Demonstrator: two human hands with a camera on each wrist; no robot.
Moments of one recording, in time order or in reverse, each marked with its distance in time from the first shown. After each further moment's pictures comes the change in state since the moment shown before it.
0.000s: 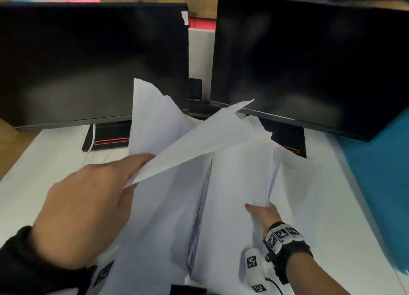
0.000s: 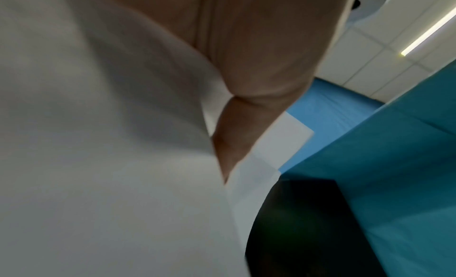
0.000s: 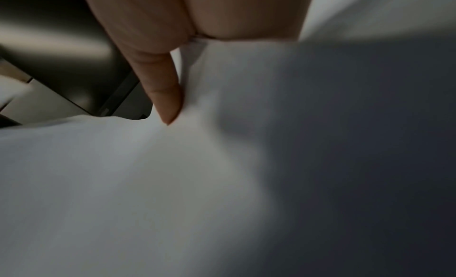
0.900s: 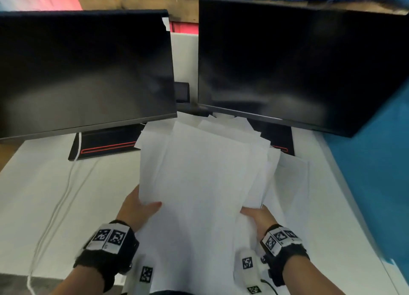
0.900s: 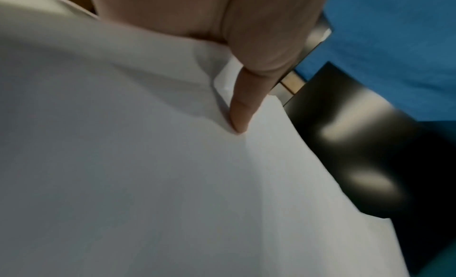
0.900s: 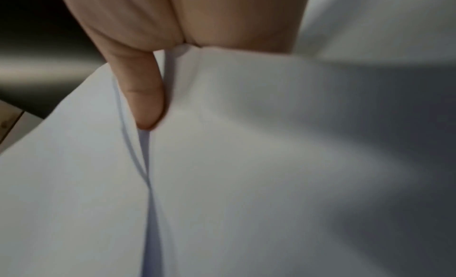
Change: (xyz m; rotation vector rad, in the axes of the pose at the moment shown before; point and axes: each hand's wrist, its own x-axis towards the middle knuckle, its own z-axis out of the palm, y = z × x) left_hand 0.026 -0.040 0.171 -0.919 -0.300 -0.629; right_hand -0.020 -0.007 -0.005 0.133 -0.167 0.071
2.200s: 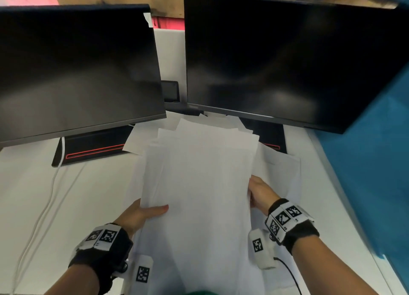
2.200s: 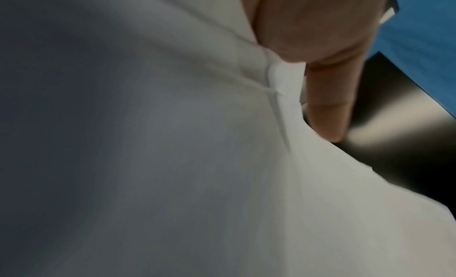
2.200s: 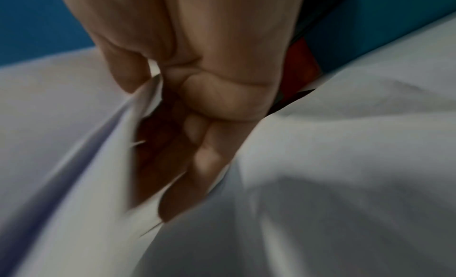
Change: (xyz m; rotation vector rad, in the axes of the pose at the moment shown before) left_hand 0.020 -0.004 0.018 -0.302 -0.331 -0.142; right_hand -0.010 -0.070 0.005 -0.279 -0.114 -0.136
